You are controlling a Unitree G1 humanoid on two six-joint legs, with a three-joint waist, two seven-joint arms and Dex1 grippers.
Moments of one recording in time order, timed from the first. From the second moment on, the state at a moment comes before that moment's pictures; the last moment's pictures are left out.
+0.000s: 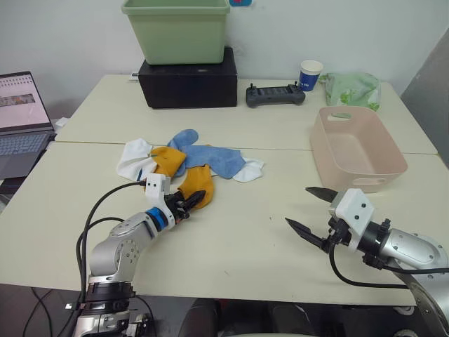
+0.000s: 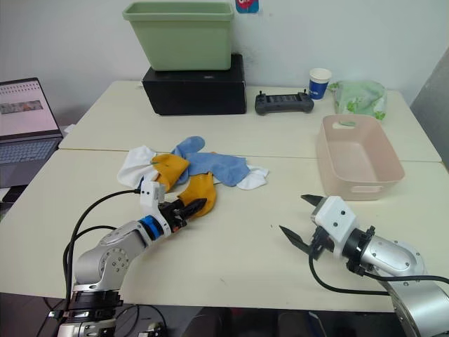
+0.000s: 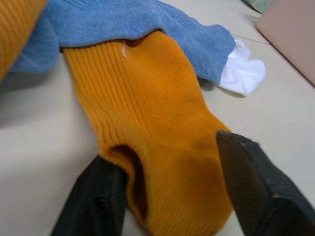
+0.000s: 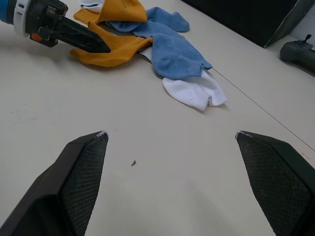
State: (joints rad) left arm -0.21 0.35 0.16 -0.04 -0.53 0.65 -0.55; right arm 0.11 -0.69 -0.07 -0.80 0.34 0.57 0.61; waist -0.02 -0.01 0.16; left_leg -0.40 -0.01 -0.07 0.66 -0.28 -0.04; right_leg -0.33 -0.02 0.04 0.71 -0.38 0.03
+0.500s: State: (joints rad) left arm -0.38 0.57 0.26 -0.04 -0.64 0.74 -0.66; right arm 0.12 -0.69 -0.08 -0.81 0.34 0.58 0.58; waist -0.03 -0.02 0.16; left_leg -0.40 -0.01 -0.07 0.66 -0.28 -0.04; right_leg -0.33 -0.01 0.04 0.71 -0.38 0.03
